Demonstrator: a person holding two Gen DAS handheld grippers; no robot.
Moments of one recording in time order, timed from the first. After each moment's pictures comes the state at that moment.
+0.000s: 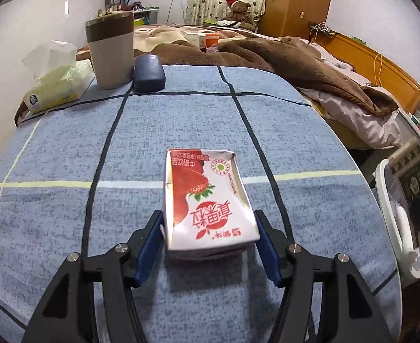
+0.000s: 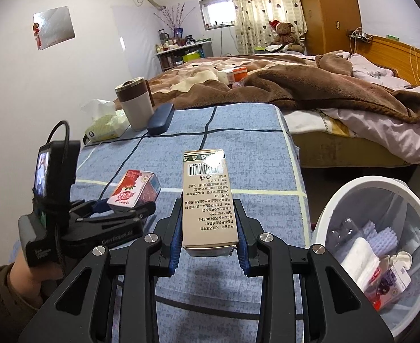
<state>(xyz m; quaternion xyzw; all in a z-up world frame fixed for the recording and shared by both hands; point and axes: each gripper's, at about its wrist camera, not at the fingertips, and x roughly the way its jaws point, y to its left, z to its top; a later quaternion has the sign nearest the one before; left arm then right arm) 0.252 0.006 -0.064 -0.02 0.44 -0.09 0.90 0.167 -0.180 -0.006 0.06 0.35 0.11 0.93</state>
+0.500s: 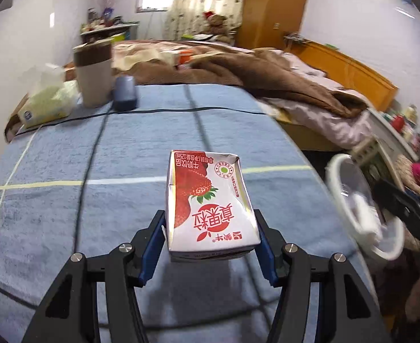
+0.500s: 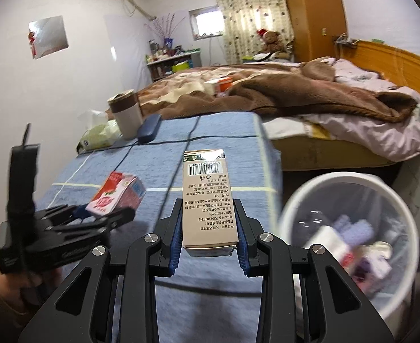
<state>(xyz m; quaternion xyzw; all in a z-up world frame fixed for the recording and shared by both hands) 0.194 -0.011 -0.029 -0.02 0.40 -0.16 0.90 0.123 -0.219 0.012 0.06 0.32 0.07 0.94</state>
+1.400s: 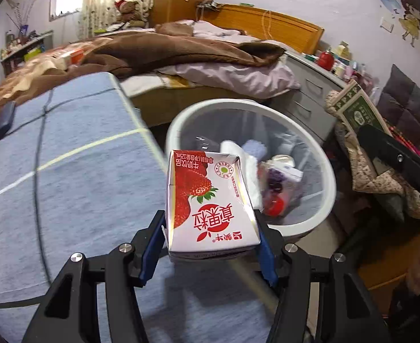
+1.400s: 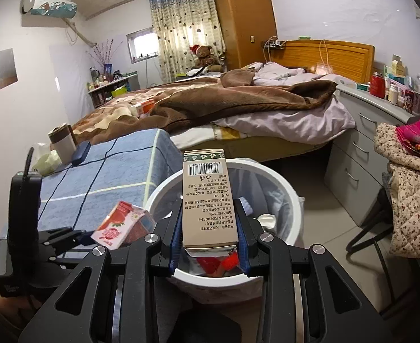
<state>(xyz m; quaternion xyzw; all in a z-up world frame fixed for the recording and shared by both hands) 0.146 -0.181 -0.036 0.06 0.43 -0.32 0.84 0.067 -0.318 0.014 0.10 0.29 -0.07 0.95</state>
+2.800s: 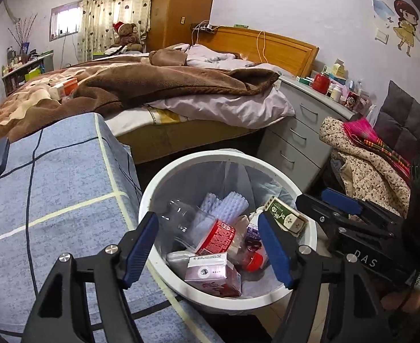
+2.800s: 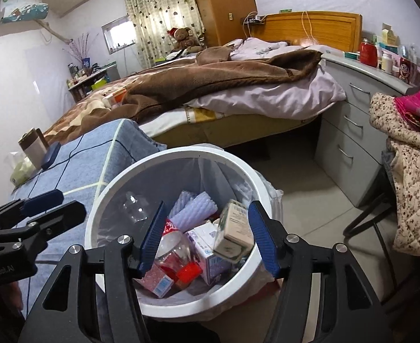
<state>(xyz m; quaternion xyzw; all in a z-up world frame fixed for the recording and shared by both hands) 0.161 -0.225 0.003 0.05 0.37 -0.31 0.87 0.095 -0.375 -0.016 0.13 0.34 -0.09 0.93</state>
